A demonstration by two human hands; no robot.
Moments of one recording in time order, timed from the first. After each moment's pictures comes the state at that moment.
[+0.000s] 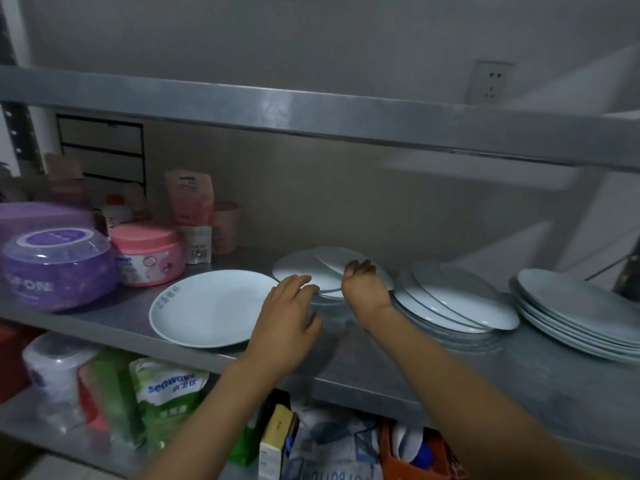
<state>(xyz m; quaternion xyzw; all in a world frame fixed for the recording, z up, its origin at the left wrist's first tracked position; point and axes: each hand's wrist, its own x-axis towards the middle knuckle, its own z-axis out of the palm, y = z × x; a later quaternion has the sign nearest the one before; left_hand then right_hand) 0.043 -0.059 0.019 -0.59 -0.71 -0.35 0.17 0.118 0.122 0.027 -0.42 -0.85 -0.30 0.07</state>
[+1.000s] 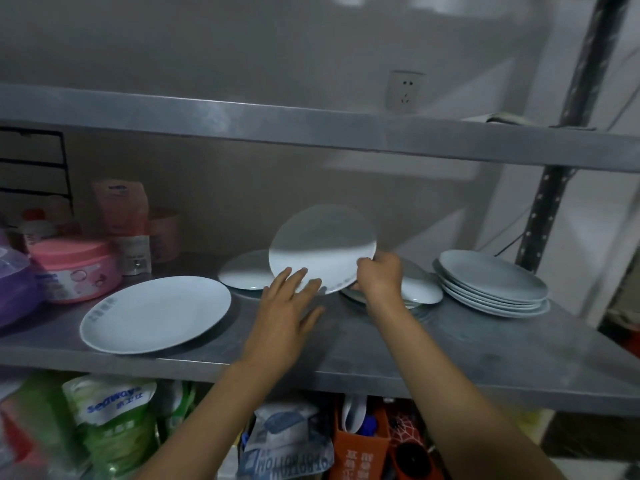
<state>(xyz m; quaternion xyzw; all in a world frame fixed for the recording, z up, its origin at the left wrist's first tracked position) 0.123 -0.038 0.023 -0.64 -0.64 -0.38 0.17 0.240 0.072 0.088 -0.46 -0.57 0.40 0.55</state>
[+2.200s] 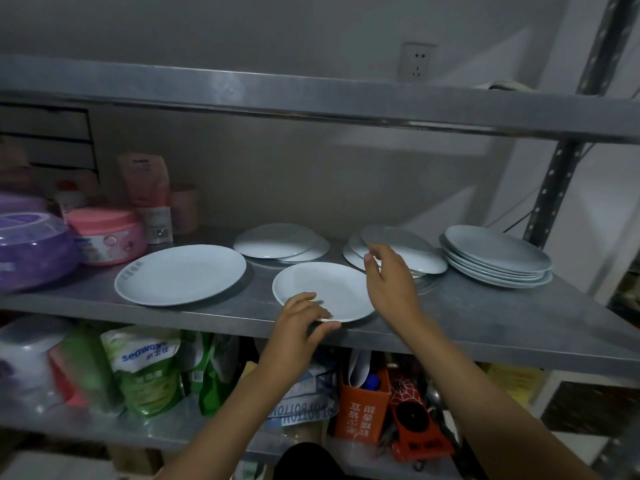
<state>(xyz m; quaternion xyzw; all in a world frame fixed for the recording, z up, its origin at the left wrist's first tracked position) 0.150 -0.075 -0.034 -0.63 -0.60 -0.50 0.03 0.290 0.040 0.032 -0.40 -0.78 0.16 0.45</state>
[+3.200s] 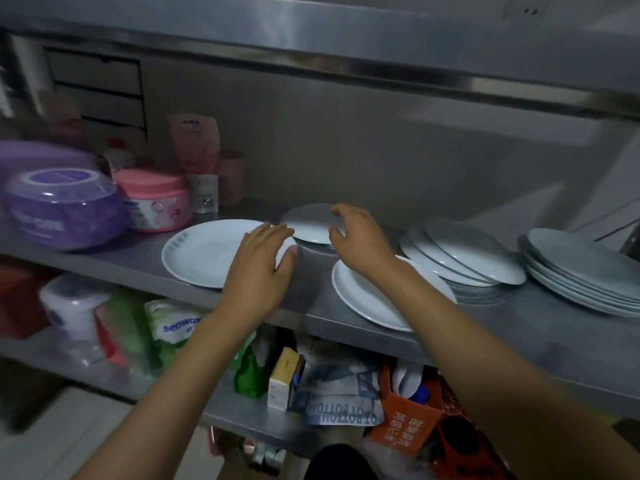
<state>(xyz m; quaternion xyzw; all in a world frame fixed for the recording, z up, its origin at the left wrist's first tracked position) 0.023 -0.103 0.015 -0.51 -0.71 -0.46 0.13 0.128 0.051 0.061 -0.30 -0.90 0.07 0.30</state>
